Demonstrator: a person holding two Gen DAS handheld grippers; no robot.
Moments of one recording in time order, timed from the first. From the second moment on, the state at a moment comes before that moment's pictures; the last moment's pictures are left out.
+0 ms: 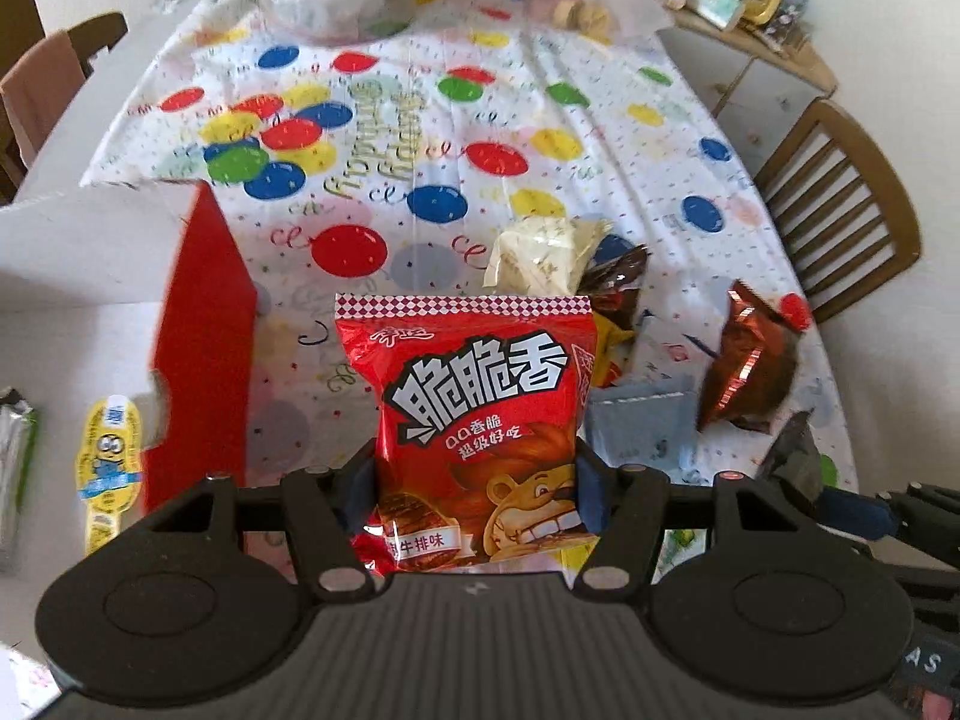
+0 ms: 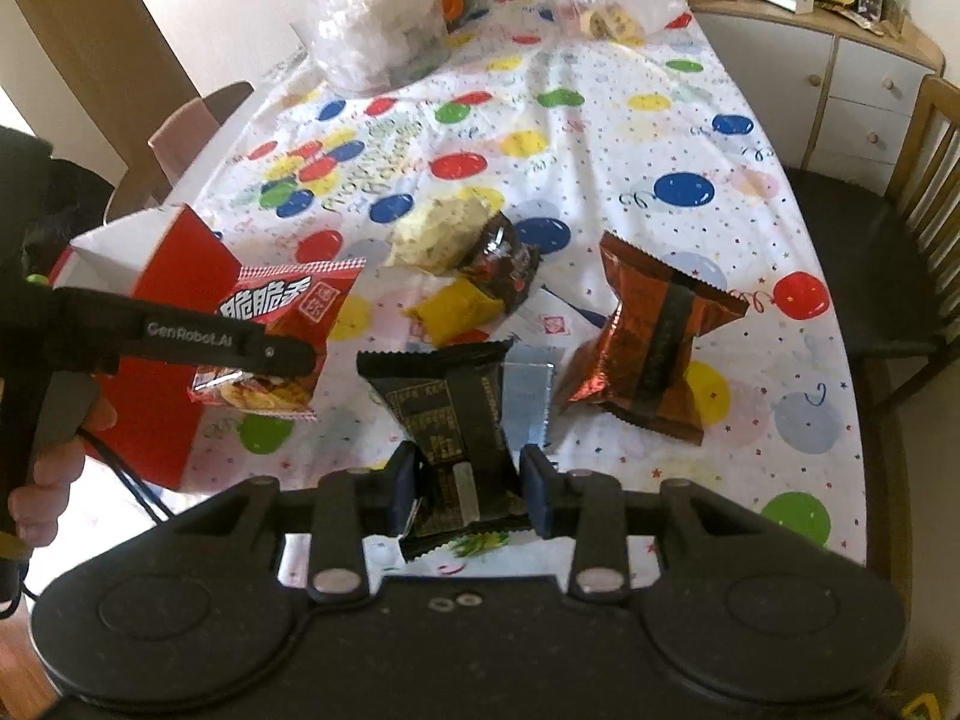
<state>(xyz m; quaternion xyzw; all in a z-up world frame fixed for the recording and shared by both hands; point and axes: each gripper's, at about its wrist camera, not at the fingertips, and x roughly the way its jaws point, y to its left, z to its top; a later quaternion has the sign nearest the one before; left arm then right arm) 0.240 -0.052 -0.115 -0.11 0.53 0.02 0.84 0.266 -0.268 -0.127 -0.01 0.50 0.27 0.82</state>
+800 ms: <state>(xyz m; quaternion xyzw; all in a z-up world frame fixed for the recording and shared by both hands) 0.150 0.059 -0.030 -0.11 0.48 0.02 0.87 0.190 -0.176 -0.041 -0.02 0.44 0.29 0.85</state>
